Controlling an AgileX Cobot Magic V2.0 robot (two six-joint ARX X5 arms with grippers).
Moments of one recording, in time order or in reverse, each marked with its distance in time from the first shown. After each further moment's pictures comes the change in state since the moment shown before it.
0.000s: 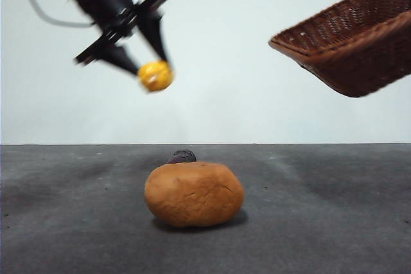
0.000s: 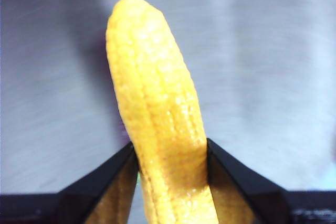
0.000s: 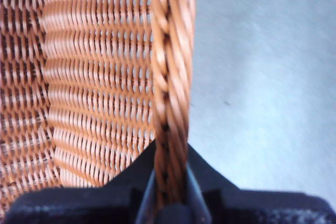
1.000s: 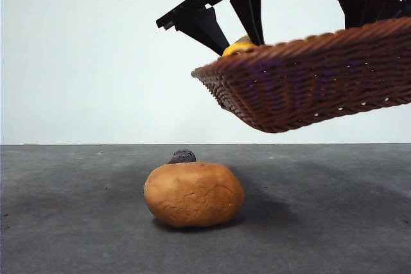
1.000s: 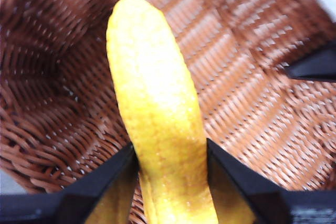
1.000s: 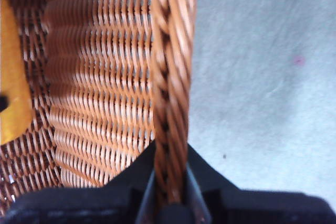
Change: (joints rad) left arm -0.400 -0.029 0.005 0.081 -0.332 -0.001; right arm 0.172 0.048 -0.251 0.140 -0.273 0.041
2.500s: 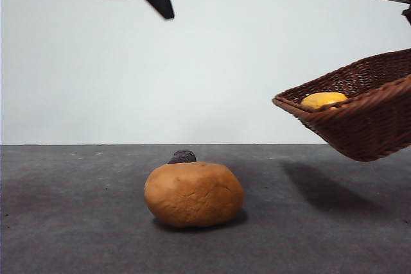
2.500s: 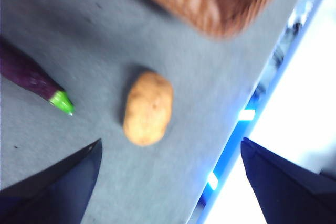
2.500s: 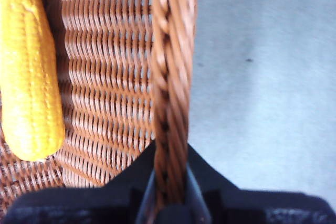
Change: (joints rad) left arm -0.043 -0.158 0.032 -0.490 0.029 0.435; right arm -0.248 0.000 0.000 -0.026 0.152 -0.058
